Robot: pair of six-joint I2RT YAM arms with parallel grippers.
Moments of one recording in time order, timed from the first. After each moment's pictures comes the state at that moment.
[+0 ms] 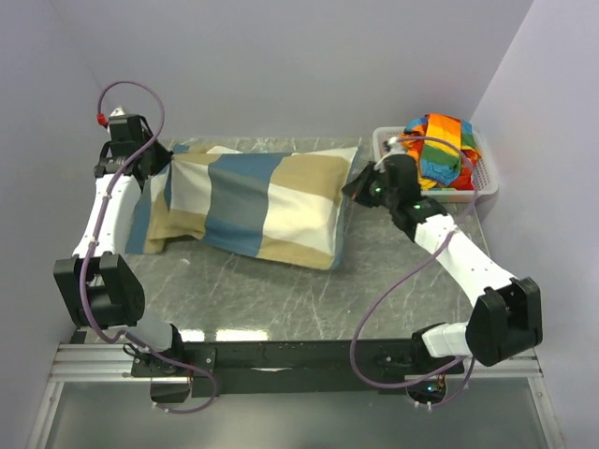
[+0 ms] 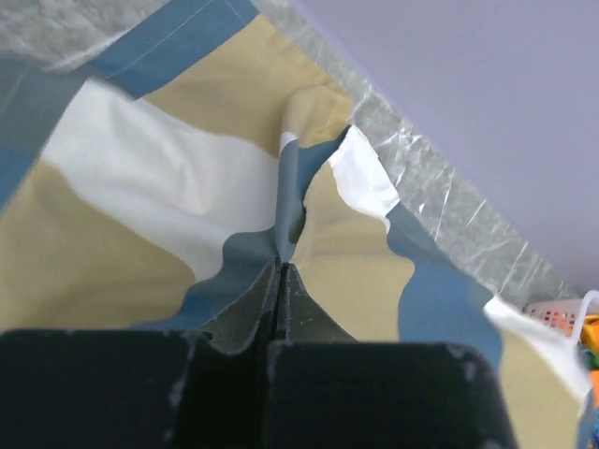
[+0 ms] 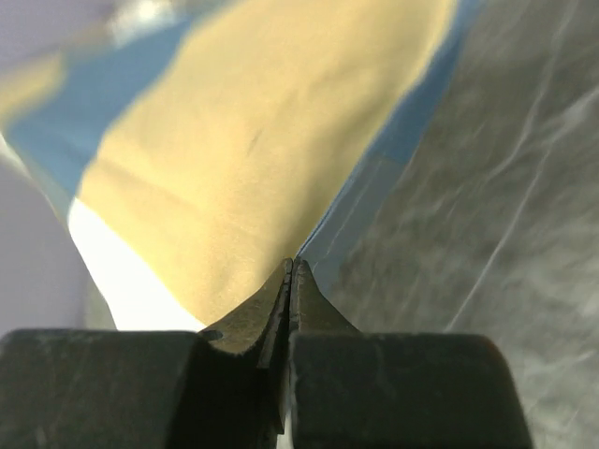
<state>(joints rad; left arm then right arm) 0.11 1.55 1.45 -0.47 0.00 -0.67 0.32 1.32 1.04 -0.15 -0.17 0.66</state>
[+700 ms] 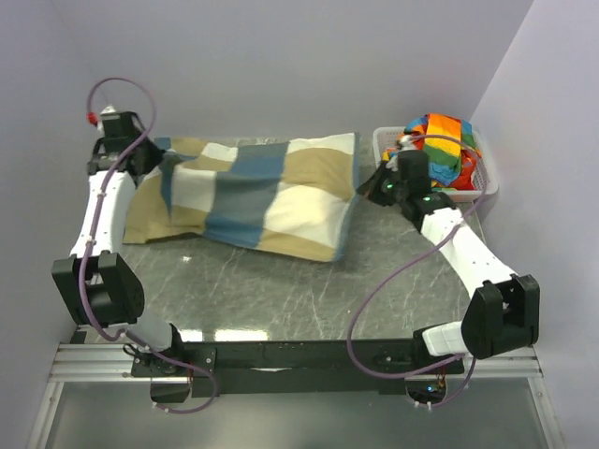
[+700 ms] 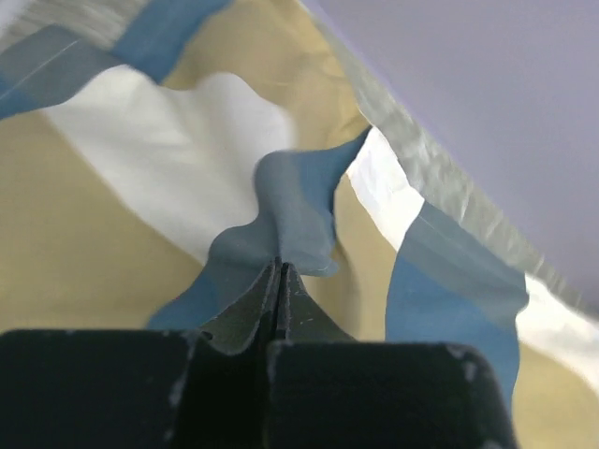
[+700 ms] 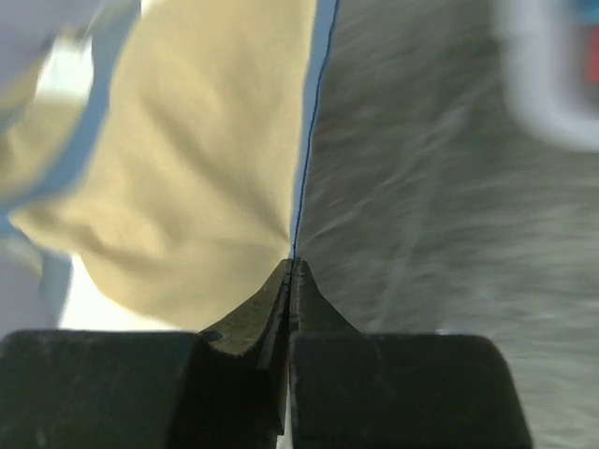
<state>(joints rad) 0.16 1.56 1.51 -0.53 -0.01 -0.67 0.25 1.36 1.08 -0.28 -0.18 0.59</state>
